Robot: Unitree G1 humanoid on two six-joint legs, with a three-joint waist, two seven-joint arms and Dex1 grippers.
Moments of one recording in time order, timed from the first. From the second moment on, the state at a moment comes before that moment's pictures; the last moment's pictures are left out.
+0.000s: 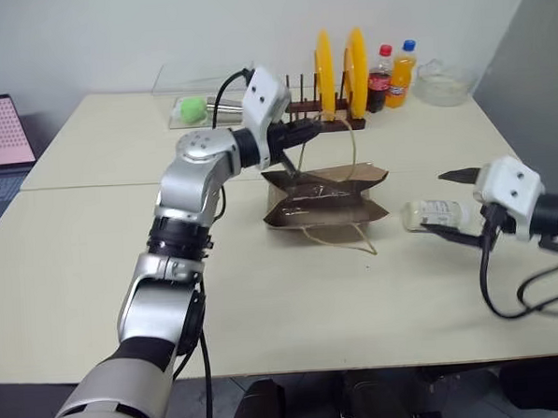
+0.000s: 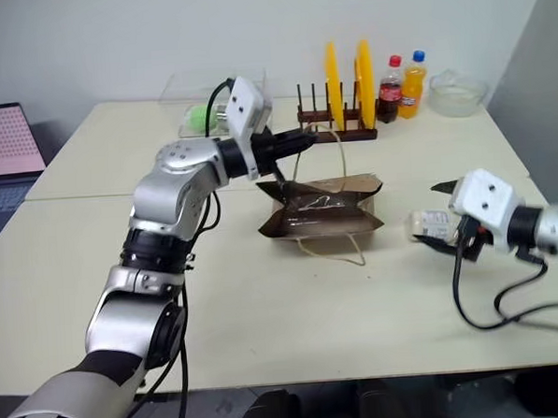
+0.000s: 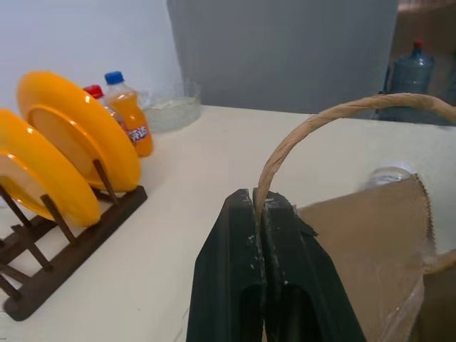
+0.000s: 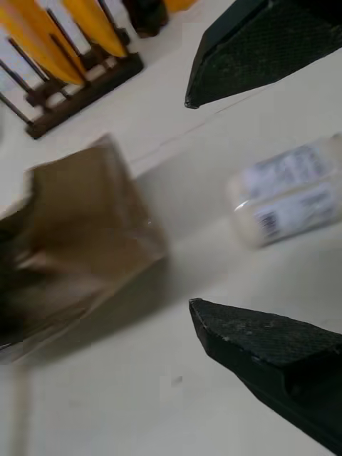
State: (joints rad) left arm -1.10 0.32 -0.08 0.47 -0.23 0.33 -0.88; right arm -0.12 -0.80 -0.30 -0.60 0.29 0.55 0.95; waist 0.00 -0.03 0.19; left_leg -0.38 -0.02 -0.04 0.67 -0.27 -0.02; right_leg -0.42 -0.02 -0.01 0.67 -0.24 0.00
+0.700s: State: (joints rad) left arm -1.18 0.47 -0.11 0.76 -0.05 -0.02 -0.97; right arm -0.01 -0.39 -0.06 -0.80 0.24 0.58 0.42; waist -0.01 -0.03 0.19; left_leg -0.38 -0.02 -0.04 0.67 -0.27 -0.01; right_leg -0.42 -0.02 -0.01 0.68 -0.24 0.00
